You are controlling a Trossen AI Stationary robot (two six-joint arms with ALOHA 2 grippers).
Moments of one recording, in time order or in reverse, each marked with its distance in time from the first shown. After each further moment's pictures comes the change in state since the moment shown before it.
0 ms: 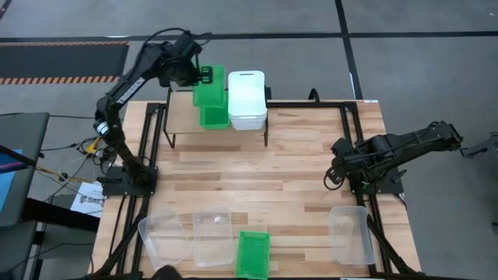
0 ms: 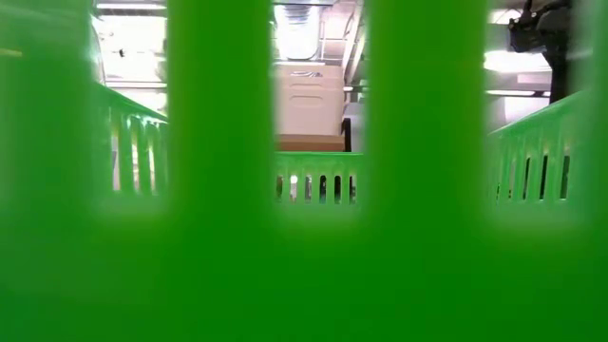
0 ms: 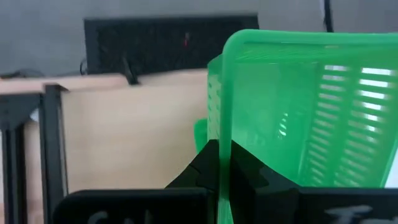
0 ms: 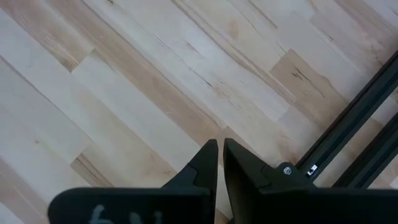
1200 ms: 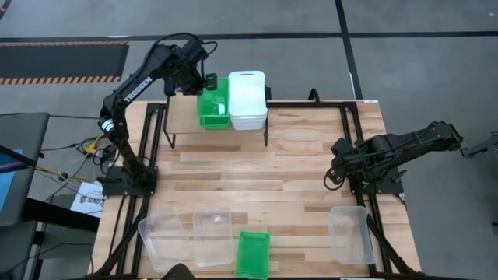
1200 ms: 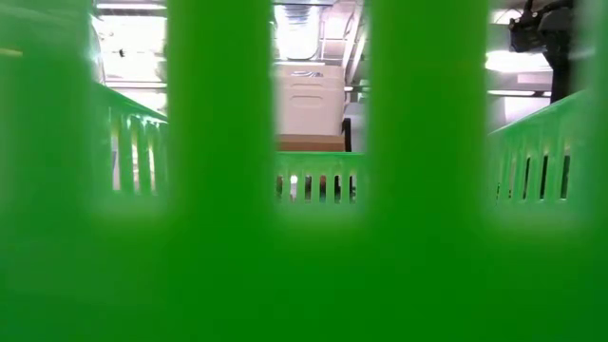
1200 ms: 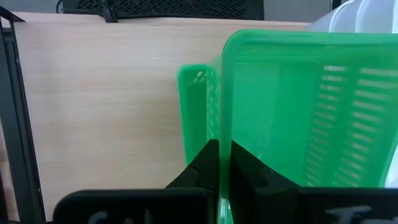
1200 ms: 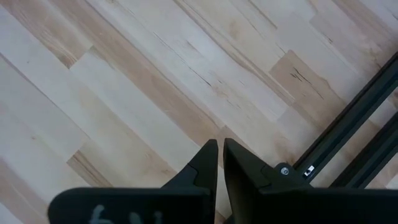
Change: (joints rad) left arm -0.018 0.038 0.000 -0.078 0.137 -0.099; right arm 0.000 0.000 0.000 -0.005 0.000 -0.020
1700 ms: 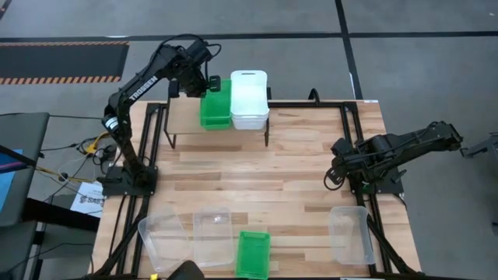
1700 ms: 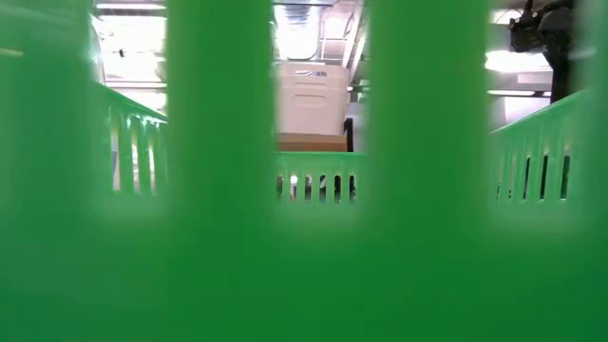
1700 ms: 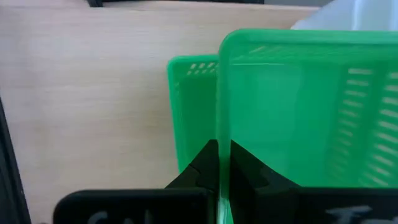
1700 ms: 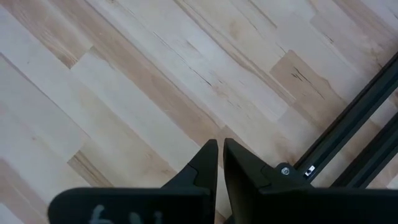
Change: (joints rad) left arm -0.014 0.047 0.000 0.007 0.049 -0.005; right arm 0.000 0.000 0.000 0.000 0.000 0.000
